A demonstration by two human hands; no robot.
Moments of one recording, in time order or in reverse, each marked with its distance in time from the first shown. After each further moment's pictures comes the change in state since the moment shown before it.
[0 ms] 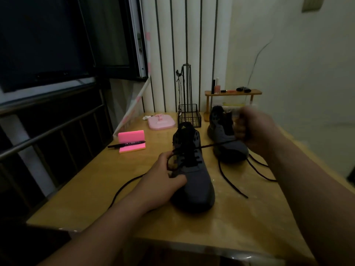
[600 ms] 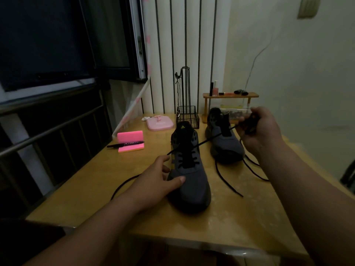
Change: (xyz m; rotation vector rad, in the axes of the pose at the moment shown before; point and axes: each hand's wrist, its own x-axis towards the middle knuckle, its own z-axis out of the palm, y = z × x) left_hand 0.002 -0.018 -0.002 0.101 -0.009 -0.001; right_hand 0.002 0.004 -0.006 0.631 0.242 -0.005
